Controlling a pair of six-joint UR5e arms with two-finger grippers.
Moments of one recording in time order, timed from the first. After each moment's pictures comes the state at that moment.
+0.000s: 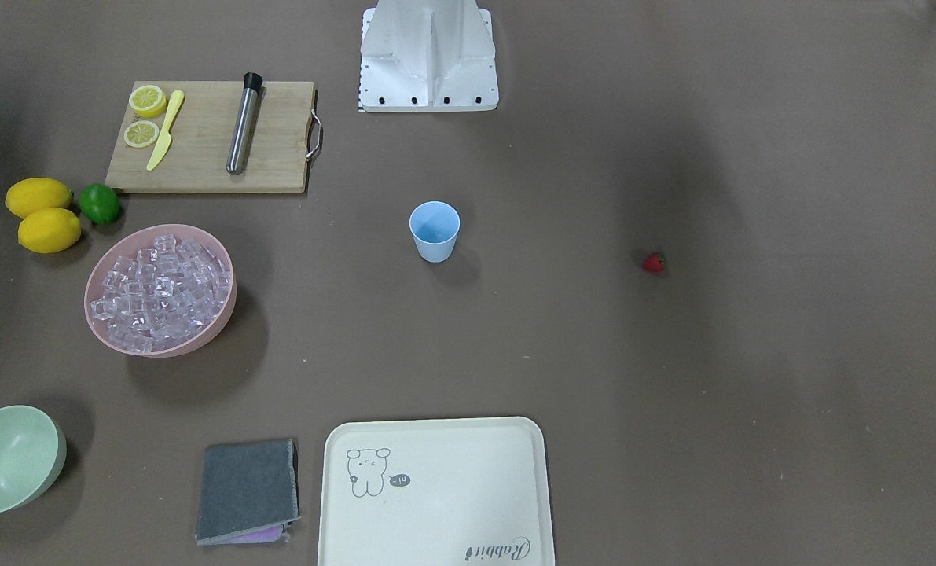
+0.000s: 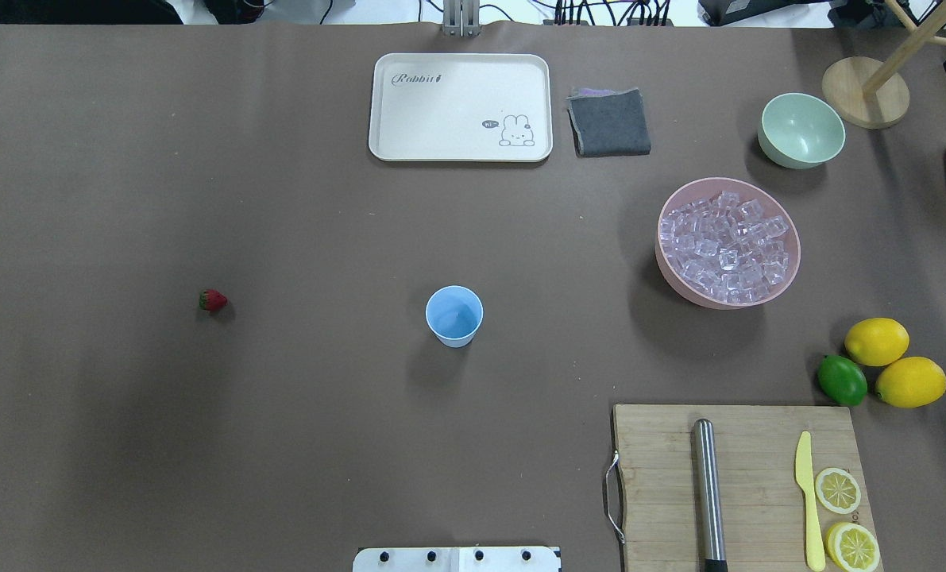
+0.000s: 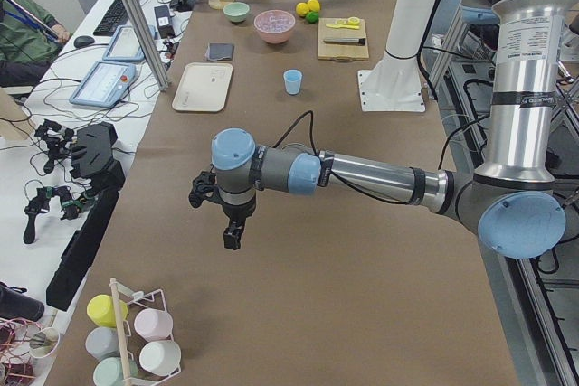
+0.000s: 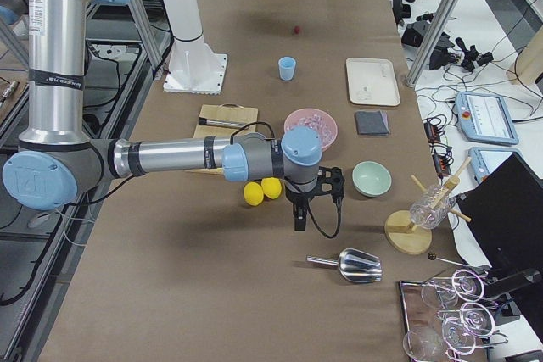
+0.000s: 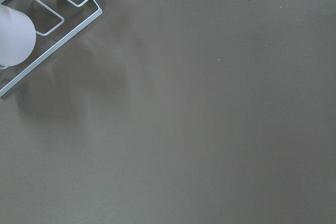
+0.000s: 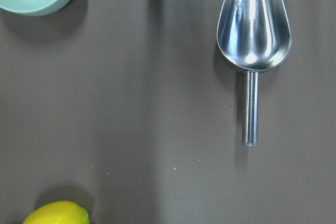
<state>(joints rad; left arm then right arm) -1.52 -1.58 -1.73 -1.56 -2.29 0.05 1.52 -1.67 1.78 -1.53 2.35 0.12</state>
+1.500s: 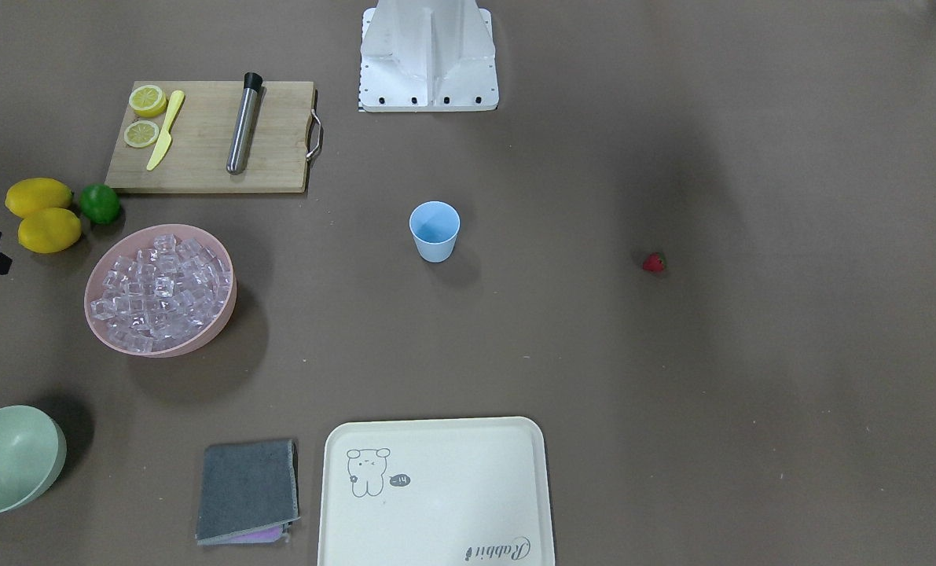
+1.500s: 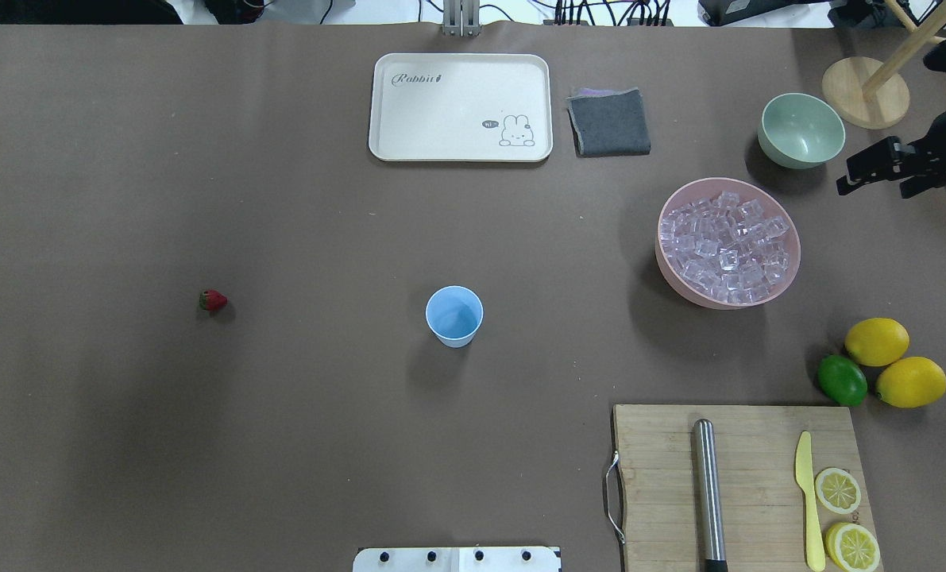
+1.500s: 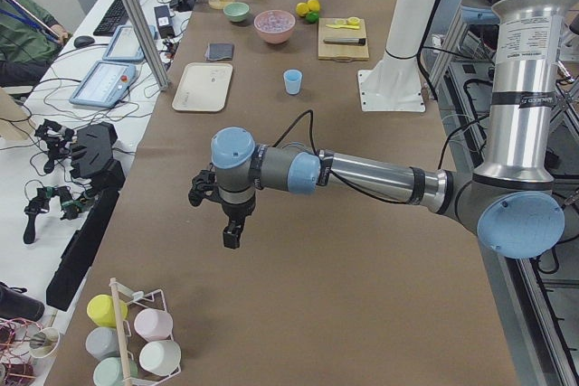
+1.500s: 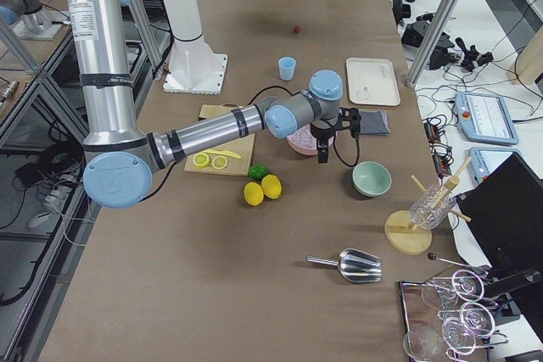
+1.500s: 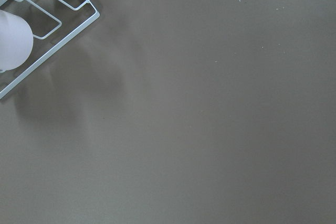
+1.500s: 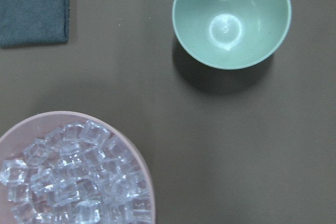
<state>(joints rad) -1.52 -1.58 -1.73 -1.56 -2.29 0.05 1.16 -1.45 1.81 -1.35 2.30 0.69</state>
